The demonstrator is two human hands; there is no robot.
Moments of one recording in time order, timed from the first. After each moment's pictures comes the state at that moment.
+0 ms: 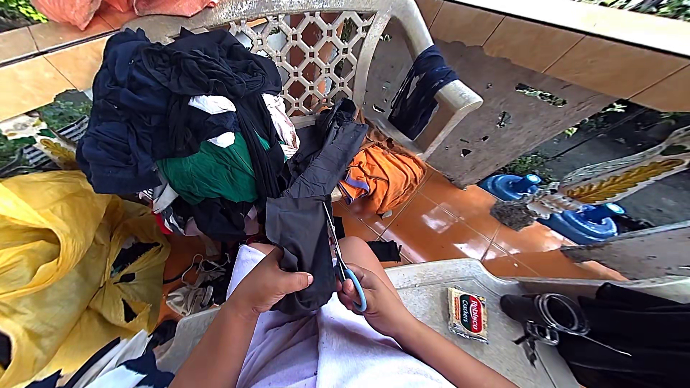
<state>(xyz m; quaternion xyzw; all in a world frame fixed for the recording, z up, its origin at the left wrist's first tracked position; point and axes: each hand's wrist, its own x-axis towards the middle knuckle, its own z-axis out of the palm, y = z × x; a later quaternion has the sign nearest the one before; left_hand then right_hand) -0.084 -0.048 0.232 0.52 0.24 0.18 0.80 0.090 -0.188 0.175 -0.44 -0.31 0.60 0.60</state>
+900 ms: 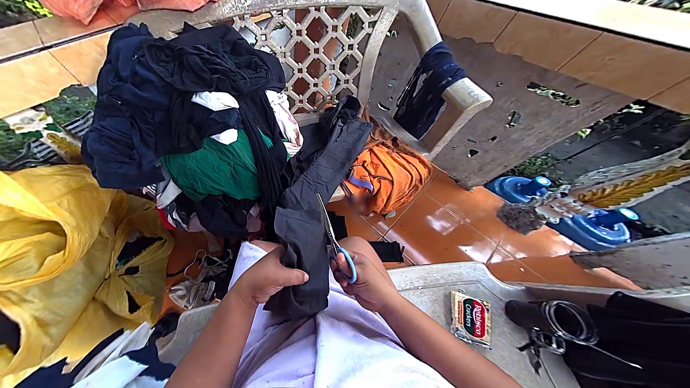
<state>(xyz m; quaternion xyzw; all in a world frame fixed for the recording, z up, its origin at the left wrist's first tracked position) -0.086 -0.035 0.210 0.52 0.27 0.11 0.80 0.102 -0.157 0.166 -0.48 -0.22 0.63 0.57</state>
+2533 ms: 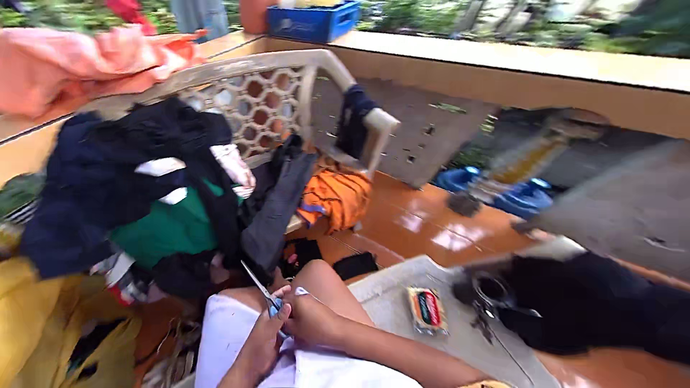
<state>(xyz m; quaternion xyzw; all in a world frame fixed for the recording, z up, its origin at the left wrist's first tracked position) -0.022 -0.108 0.149 0.49 0.33 0.14 0.80 0.123 -0.173 0.168 -0.62 -0.54 0.47 0.32</state>
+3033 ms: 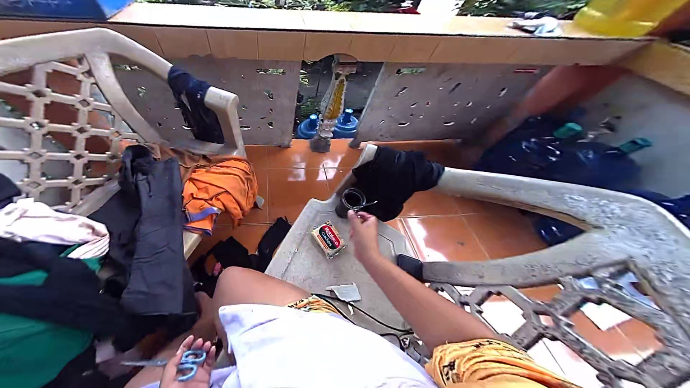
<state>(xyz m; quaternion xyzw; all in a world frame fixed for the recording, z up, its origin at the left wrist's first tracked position) -0.043 -0.059 0.096 0.33 0.42 0.16 0.83 0.235 -0.373 0.116 -0.75 0.21 0.00 0.63</state>
